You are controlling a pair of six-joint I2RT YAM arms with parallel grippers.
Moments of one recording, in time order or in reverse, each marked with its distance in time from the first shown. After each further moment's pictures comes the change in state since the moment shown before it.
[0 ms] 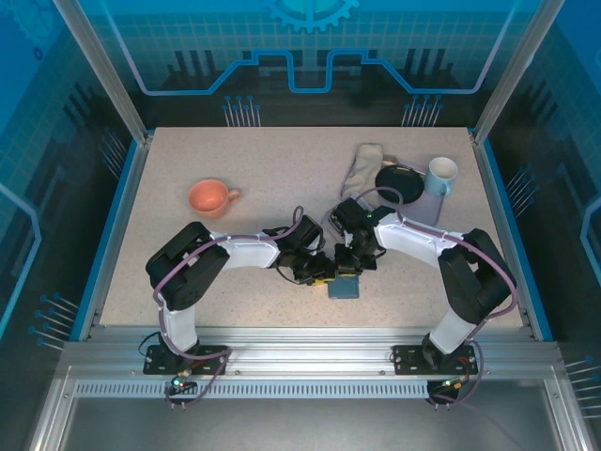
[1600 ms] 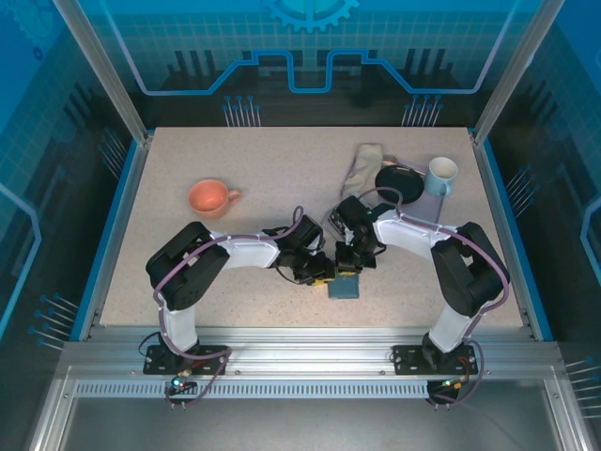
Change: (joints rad) left arm 0.001 0.002 0.000 0.000 0.003 0.000; right arm -0.039 0.063 0.011 0.031 -0.048 -0.023
